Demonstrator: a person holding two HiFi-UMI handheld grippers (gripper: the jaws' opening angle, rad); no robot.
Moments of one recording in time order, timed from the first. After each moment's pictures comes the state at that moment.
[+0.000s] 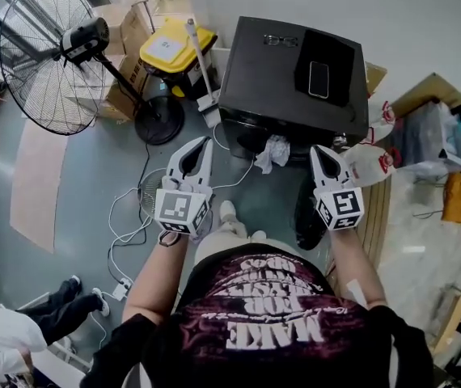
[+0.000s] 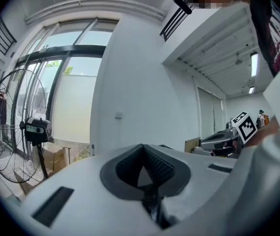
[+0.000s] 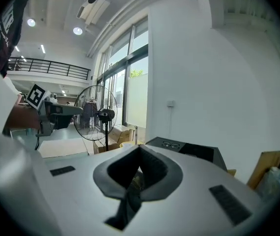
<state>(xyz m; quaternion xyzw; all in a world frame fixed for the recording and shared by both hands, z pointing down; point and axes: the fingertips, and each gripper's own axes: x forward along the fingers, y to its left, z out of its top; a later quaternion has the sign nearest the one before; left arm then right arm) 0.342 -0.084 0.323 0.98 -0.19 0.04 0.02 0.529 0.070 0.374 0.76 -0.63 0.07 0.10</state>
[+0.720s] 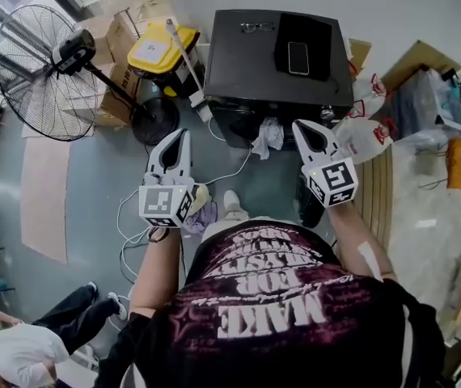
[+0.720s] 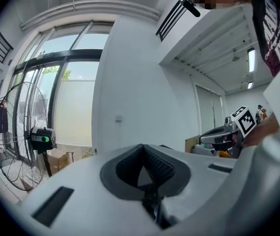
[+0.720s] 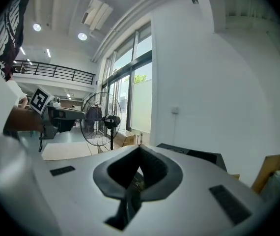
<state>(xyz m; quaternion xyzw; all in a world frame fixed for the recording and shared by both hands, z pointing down) 0.312 -0.064 0.286 0.98 -0.20 0.05 -0.01 0.500 0.082 0.326 0.75 -0.66 0.05 0.09</state>
